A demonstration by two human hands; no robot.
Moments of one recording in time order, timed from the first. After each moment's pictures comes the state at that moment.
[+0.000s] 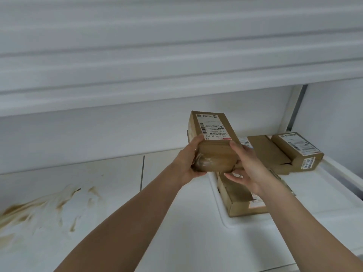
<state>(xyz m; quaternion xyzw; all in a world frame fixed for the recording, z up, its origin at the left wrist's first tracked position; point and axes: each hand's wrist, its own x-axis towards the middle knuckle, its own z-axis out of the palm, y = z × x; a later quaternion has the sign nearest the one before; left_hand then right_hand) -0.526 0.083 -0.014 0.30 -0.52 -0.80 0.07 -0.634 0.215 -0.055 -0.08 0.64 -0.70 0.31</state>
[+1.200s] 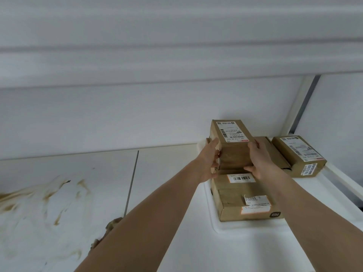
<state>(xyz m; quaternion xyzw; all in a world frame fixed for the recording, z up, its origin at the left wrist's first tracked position) -0.599 0.111 -0.043 0.33 -0.55 -0.77 -0.02 -0.727 0.211 -0.083 -0.02 0.72 -0.67 0.19</state>
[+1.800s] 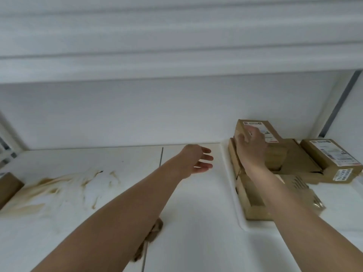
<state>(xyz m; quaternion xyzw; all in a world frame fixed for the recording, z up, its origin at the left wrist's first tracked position) -0.513 0.048 -0.031 0.39 -0.60 -0.69 0.08 -0.642 0.144 -0.060 -0.22 0.79 -0.57 -0.05</state>
